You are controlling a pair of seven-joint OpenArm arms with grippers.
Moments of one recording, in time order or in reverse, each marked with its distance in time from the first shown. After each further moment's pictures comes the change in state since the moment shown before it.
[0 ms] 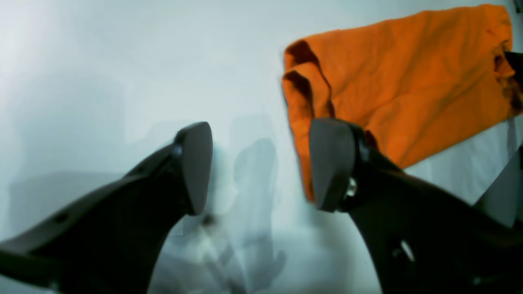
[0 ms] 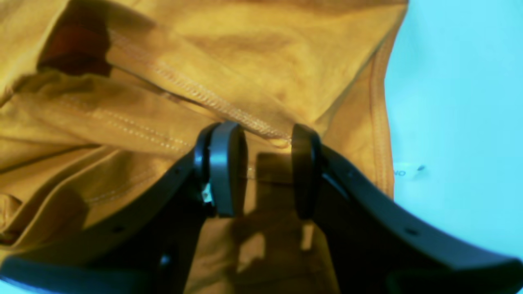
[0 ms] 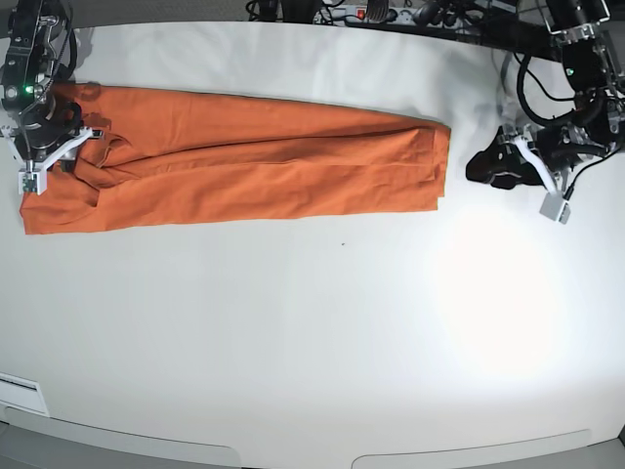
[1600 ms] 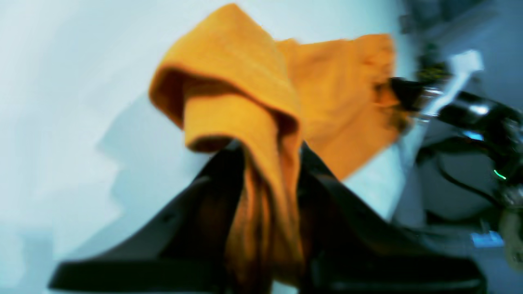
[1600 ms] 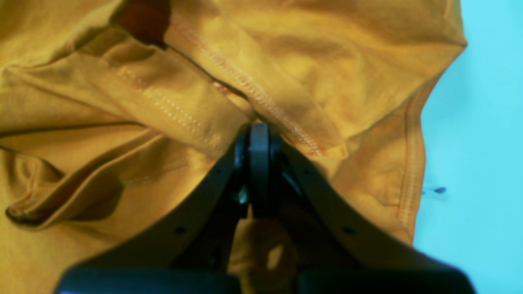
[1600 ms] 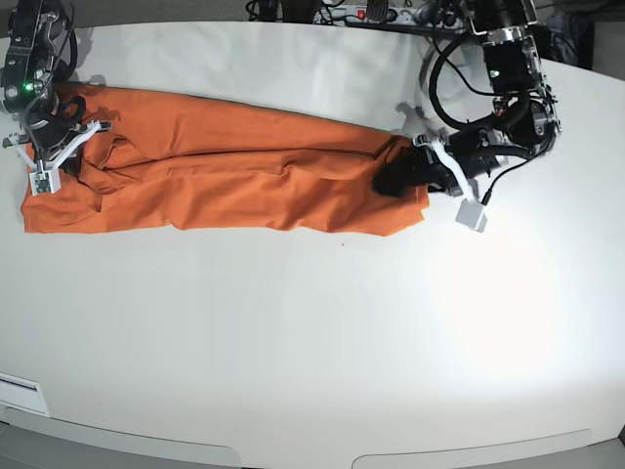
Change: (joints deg) left arm -3.9 15.4 8.3 0.0 -6.6 -3.7 0.6; right arm 0.0 0.1 0.0 -0.2 0.1 8.7 2.8
